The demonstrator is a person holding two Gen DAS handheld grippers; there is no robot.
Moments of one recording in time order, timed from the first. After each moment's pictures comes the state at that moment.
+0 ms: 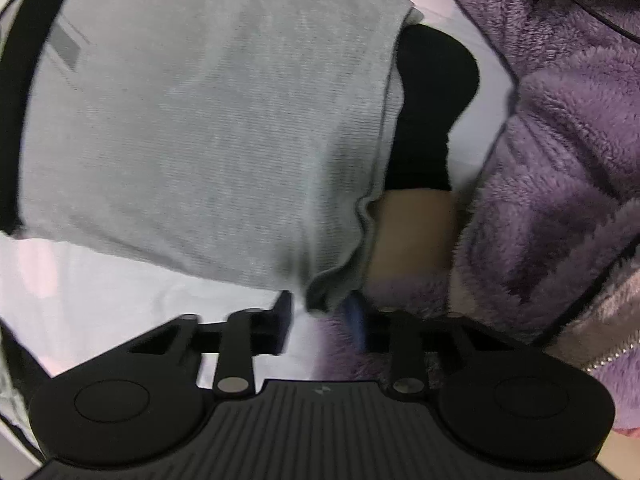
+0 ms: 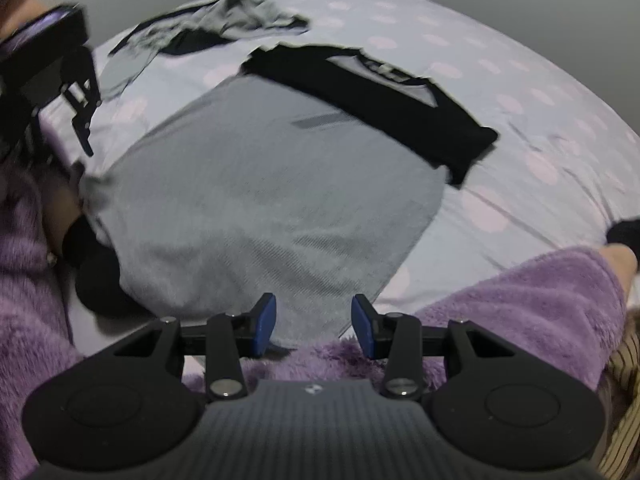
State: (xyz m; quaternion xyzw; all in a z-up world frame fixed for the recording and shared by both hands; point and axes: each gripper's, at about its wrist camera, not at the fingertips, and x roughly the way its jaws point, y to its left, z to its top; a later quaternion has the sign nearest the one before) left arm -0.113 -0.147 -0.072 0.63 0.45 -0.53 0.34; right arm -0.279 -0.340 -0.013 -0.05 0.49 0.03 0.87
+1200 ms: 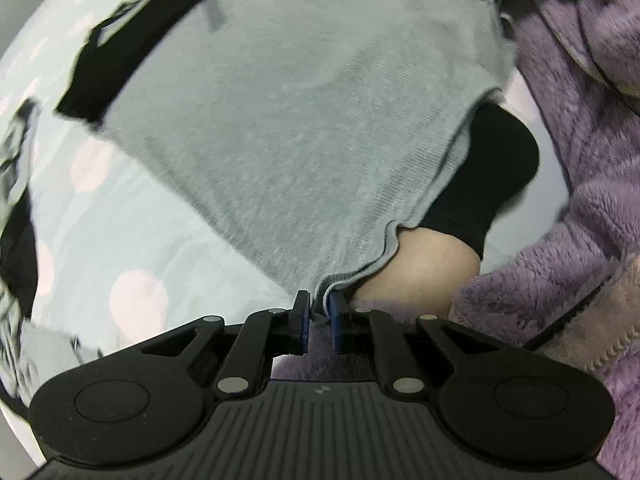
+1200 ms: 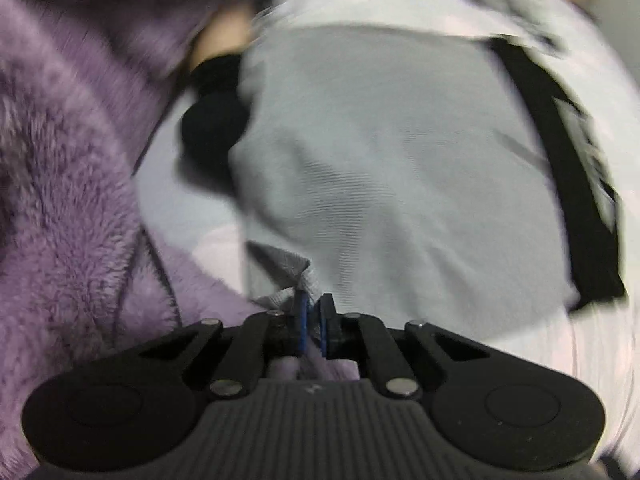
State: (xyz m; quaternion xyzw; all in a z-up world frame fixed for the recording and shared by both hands) left arm -0.103 -0.072 -0.058 0.48 0.46 -0.47 0.59; right arm -0.265 -0.311 -0.024 -0.27 0.52 0.28 0.76
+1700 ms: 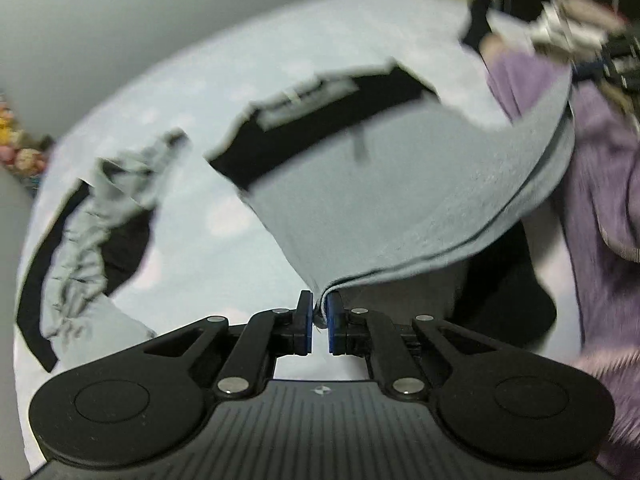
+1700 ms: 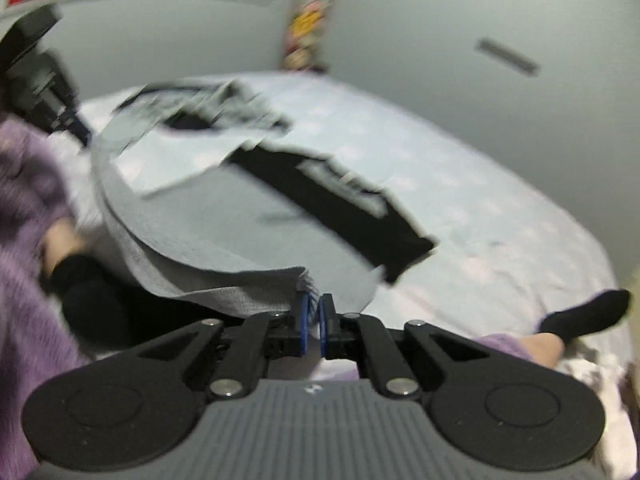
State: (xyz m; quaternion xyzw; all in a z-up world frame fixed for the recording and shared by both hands) left arm -0.100 -0.059 0.047 0.30 0.34 -0.41 0.79; right arm -0.337 -0.363 0.046 -0.11 0.31 -0.02 0.95
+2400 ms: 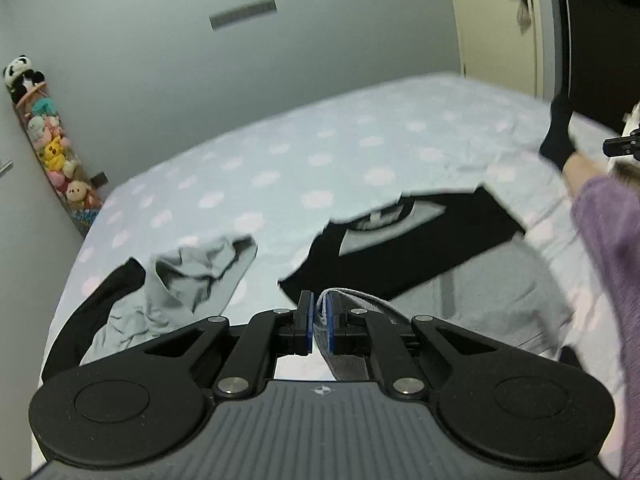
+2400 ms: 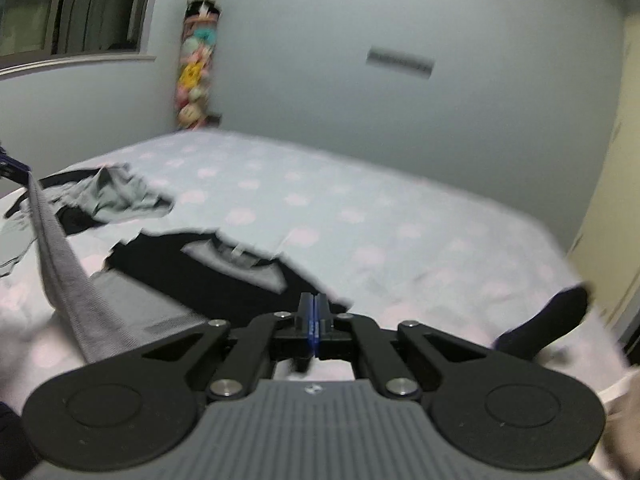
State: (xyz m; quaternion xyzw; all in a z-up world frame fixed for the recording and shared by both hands) left arm -0.002 -0.136 0.070 0.26 0.28 -0.36 0.86; right arm -0.233 -0.424 0.062 -0.03 0.27 -0.12 0.96
